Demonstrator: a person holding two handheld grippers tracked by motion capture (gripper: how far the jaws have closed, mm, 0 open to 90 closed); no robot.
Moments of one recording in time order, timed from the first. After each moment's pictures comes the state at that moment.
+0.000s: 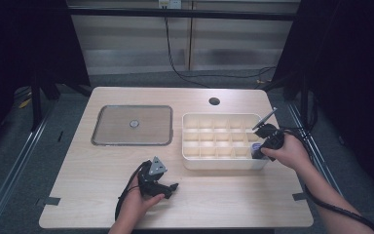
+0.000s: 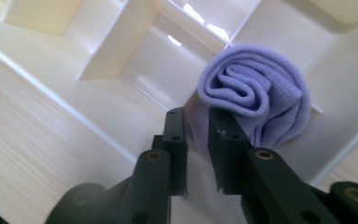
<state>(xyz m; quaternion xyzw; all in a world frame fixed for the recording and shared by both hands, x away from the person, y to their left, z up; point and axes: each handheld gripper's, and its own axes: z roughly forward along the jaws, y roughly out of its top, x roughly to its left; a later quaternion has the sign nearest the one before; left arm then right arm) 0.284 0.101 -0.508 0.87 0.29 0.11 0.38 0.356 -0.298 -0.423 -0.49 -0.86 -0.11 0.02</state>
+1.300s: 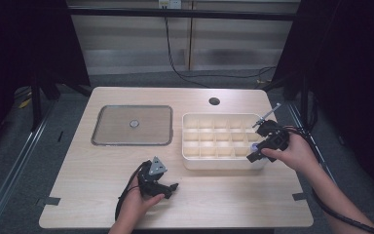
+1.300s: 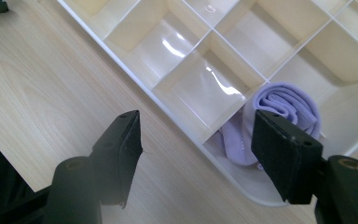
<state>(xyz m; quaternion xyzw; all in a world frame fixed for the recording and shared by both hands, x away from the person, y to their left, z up) 0.284 0.101 -0.508 0.87 0.29 0.11 0.38 0.333 -0.281 -0.382 -0.42 -0.89 -0.17 -0.01</state>
